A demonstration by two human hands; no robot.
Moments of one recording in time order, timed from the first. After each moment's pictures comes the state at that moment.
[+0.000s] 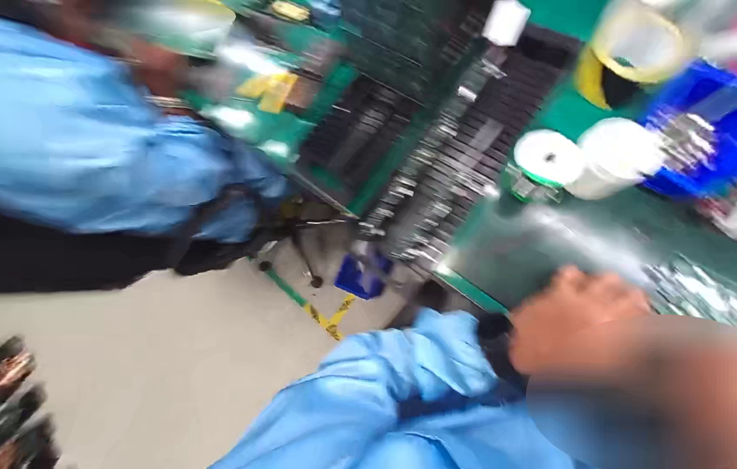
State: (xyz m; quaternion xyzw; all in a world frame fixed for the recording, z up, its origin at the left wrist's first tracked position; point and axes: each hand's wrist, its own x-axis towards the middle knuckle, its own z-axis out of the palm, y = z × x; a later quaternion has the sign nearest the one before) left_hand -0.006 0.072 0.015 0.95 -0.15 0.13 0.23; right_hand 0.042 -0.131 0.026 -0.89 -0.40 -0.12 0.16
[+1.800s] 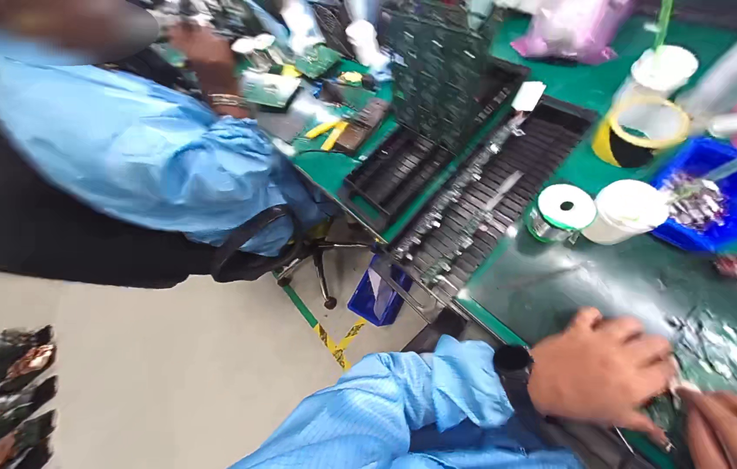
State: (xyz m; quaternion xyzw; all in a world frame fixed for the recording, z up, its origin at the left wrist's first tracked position) left_hand -0.001 0.079 0.010 0.95 -0.15 0.14 0.24; right_hand 0.048 -0.133 0.024 -0.88 -0.43 -0.10 0.18
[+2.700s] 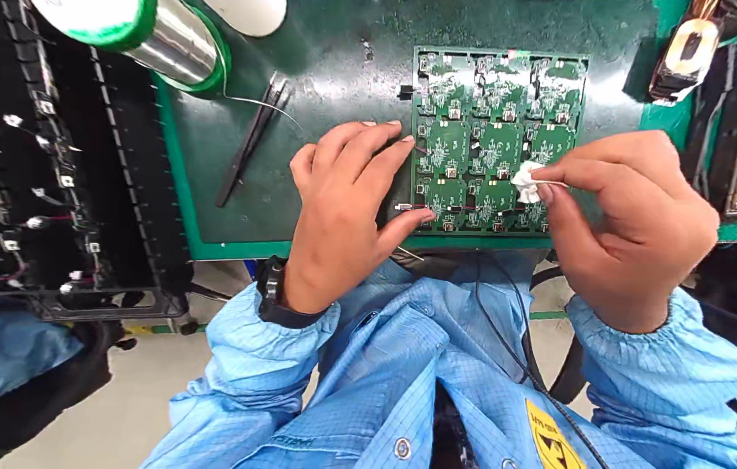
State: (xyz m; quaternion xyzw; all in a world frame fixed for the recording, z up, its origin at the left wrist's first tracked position) left_hand 0.002 0.080 0.025 0.95 -0.18 0.06 0.26; right_hand 0.013 -0.193 0.044 -0.88 -0.25 -0.15 0.37
